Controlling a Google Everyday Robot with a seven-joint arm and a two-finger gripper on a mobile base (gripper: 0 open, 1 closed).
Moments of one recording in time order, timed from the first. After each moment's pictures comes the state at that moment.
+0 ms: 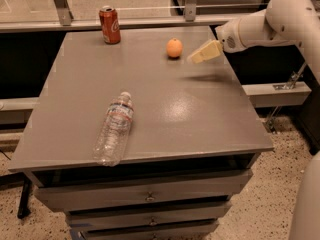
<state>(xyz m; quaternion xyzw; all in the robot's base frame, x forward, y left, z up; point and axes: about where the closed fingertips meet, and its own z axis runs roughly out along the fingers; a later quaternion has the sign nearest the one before) 0.764 -0.150 0.880 -0.42 0.77 0.16 0.45</state>
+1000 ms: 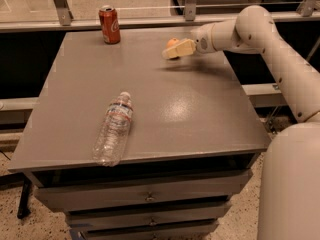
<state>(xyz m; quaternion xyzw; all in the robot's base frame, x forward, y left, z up) 0.815 -0.074 0.862 -0.38 0.74 0.25 0.49</state>
